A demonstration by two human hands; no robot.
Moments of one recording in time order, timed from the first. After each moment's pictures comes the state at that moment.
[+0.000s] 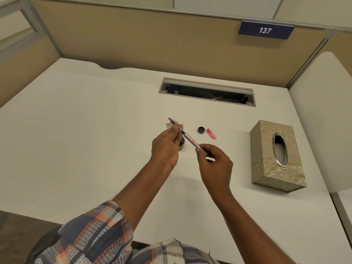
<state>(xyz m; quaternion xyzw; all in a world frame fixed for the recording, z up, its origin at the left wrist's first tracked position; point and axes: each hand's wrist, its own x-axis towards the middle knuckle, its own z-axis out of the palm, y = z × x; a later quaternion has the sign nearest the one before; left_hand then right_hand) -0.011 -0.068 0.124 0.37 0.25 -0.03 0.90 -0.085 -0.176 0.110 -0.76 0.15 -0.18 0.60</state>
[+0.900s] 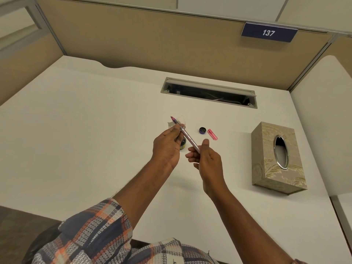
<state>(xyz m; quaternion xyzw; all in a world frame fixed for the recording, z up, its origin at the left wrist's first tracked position) -0.010 -0.067 0.119 0.37 0.24 -0.03 0.90 -0.074 -0.163 0.119 -0.69 0.21 0.02 0.69</state>
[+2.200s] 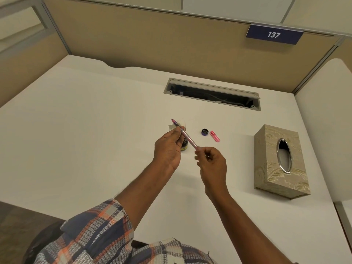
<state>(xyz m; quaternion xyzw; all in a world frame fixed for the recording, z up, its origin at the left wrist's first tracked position) -0.011 -0.066 0.117 0.37 0.26 -0.03 0.89 -0.074 -0.167 0.101 -0.75 0.19 -0.08 0.63</state>
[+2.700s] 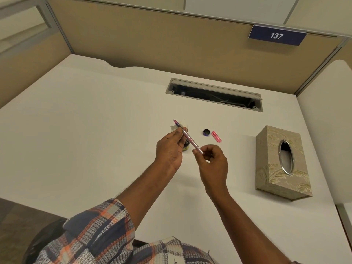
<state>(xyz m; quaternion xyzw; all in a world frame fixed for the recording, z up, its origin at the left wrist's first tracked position) -0.013 -0.064 0.118 0.37 0.26 -0.03 0.89 -0.072 -0.167 0.101 -0.78 0.15 -0.12 0.59</state>
